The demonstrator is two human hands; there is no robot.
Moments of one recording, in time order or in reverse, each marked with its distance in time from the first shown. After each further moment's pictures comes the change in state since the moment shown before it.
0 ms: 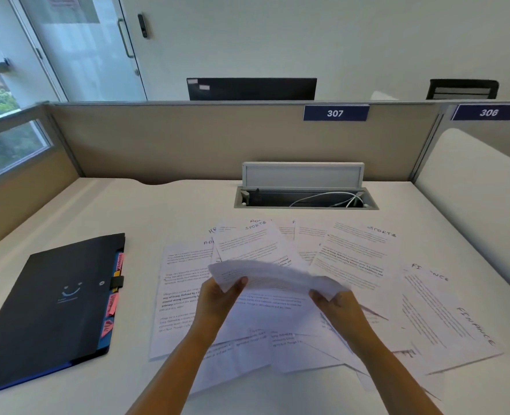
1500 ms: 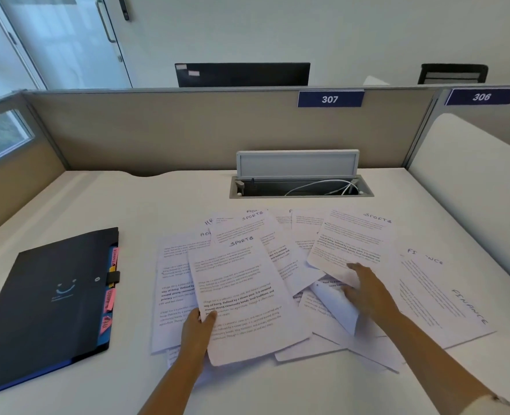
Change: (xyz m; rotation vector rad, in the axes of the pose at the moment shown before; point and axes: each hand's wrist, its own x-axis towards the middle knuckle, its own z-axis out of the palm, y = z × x) left_hand -0.001 -0.105 -0.033 0.051 0.108 -0.409; right_hand 0.043 0.090 -0.062 -0.729 0.128 0.217
